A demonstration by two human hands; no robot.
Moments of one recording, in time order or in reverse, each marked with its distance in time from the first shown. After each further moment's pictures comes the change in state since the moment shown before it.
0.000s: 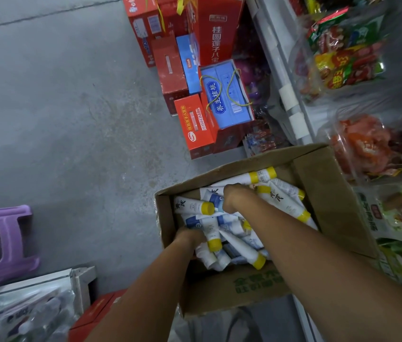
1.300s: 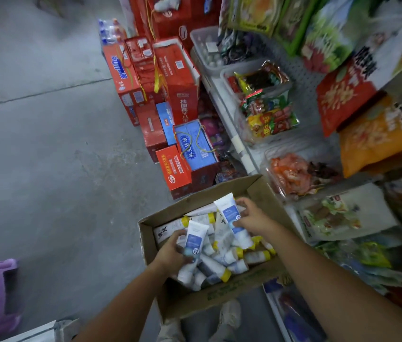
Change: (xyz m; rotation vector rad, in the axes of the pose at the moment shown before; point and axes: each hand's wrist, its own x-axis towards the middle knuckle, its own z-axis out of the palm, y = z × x) left_hand -0.111 -0.003 -0.013 0.262 -0.086 0.636; right_hand -0.133 0.129 0.011 1.146 0.314 -0.093
